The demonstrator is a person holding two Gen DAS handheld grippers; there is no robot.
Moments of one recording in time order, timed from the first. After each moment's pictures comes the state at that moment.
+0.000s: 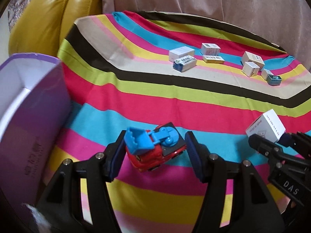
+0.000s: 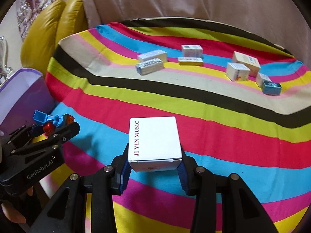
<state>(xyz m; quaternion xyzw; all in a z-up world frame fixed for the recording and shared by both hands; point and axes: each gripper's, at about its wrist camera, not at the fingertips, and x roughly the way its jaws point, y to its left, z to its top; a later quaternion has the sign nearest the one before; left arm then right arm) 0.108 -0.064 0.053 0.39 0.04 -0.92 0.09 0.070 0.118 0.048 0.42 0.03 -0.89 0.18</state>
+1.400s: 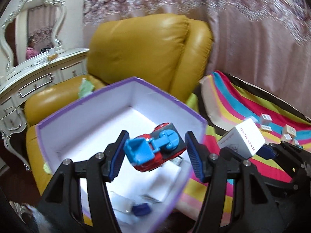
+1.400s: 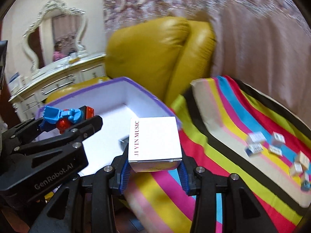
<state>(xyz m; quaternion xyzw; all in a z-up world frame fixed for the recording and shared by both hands) 0.243 -0.242 0.187 0.26 0.12 -0.91 0.30 0.151 -0.113 0.178 0.29 0.13 -0.85 0.43</state>
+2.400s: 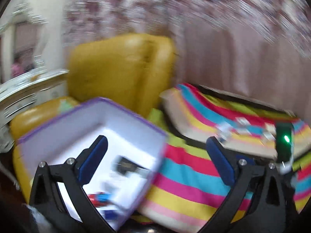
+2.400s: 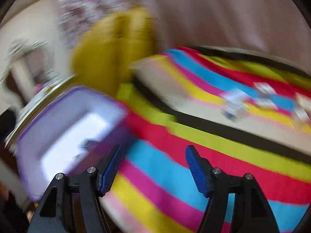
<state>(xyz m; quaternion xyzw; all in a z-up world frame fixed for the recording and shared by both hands) 0.213 -0.160 0.188 0.22 0.07 -0.96 0.18 0.065 -0.001 0.110 0.37 -0.03 -0.87 0.33</state>
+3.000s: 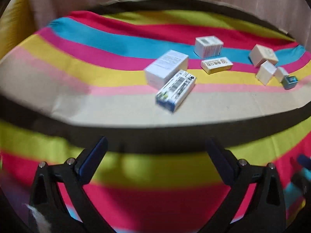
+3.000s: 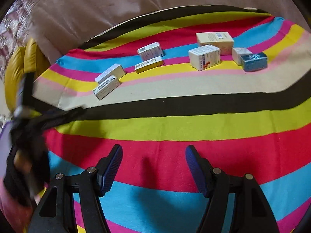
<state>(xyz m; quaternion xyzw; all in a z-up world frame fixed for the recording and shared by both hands) -0.097 -0.073 0.025 0.45 -0.03 -0.89 0.00 0.004 0.198 0.025 0.44 -0.10 -0.88 0.14</state>
